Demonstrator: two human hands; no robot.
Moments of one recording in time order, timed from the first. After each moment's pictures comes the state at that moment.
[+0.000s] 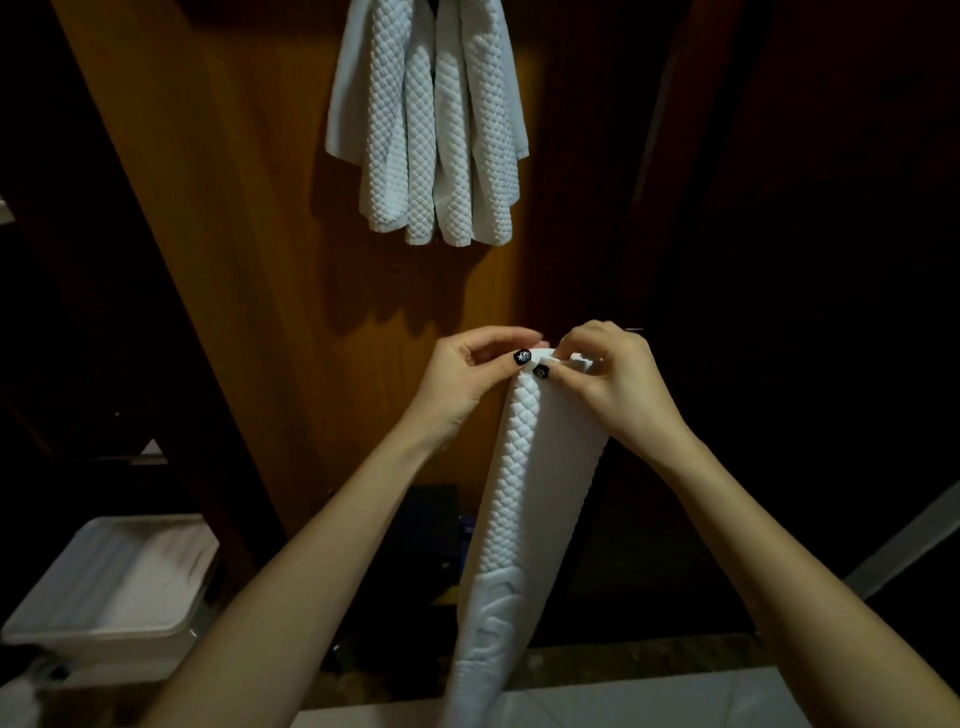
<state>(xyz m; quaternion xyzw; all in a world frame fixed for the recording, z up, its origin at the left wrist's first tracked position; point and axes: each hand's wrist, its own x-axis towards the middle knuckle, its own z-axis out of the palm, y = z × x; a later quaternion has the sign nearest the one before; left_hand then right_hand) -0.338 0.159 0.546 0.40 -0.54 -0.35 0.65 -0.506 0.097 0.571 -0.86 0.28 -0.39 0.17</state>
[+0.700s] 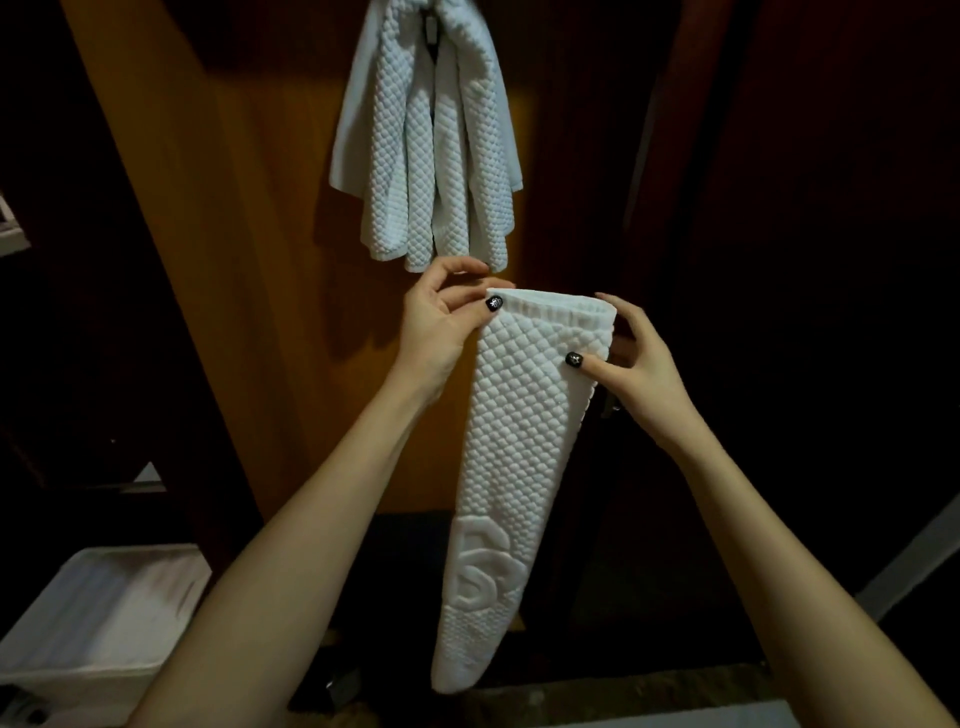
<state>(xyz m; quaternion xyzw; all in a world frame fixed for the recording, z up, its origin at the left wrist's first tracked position) -0.321 0.140 0.596 0.37 -0.50 -0.27 0.74 -0.523 0.060 0.572 -0.77 0.27 -0.44 0.38</state>
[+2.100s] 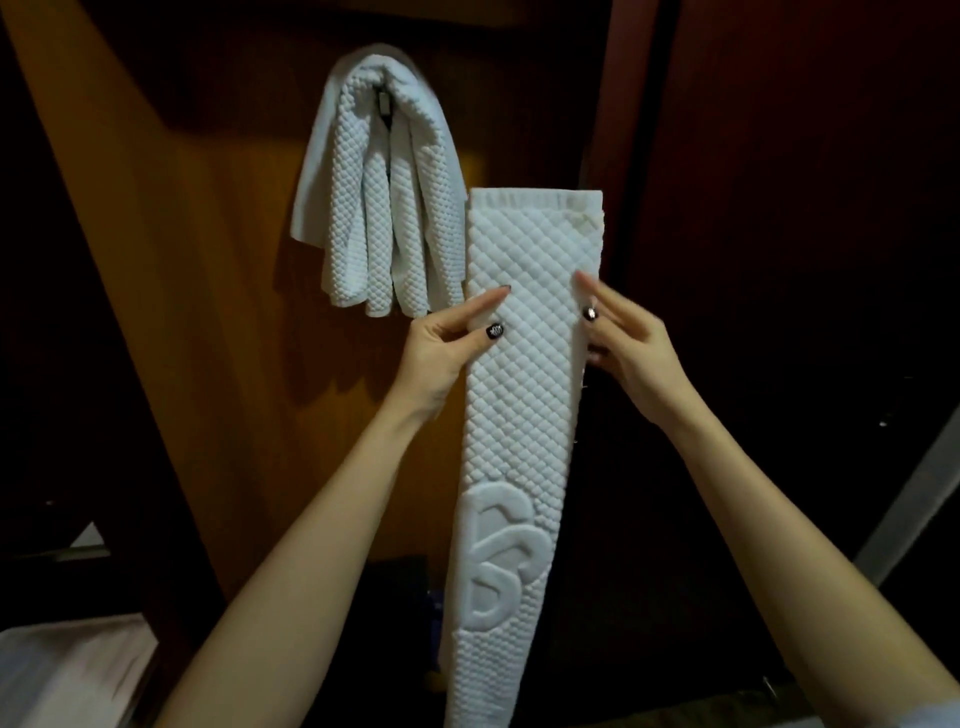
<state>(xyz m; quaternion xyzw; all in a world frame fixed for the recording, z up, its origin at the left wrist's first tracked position) -0.346 0.112 0.607 0.31 -0.58 -0.27 0.71 -0.552 0.041 0.625 -0.72 0.16 -0.49 0.47</state>
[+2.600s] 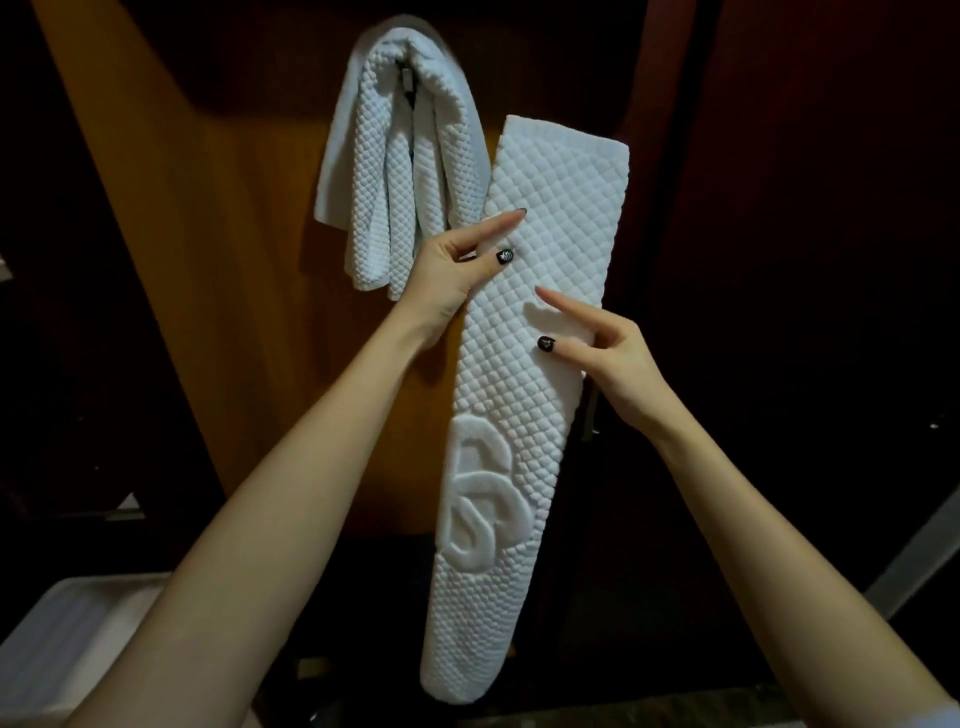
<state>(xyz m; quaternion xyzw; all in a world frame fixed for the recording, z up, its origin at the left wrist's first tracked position) -0.324 0.091 0.664 0.37 -0.61 -0.24 0.66 -0.522 0.053 0.620 -0.74 0.10 -0.44 0.50</state>
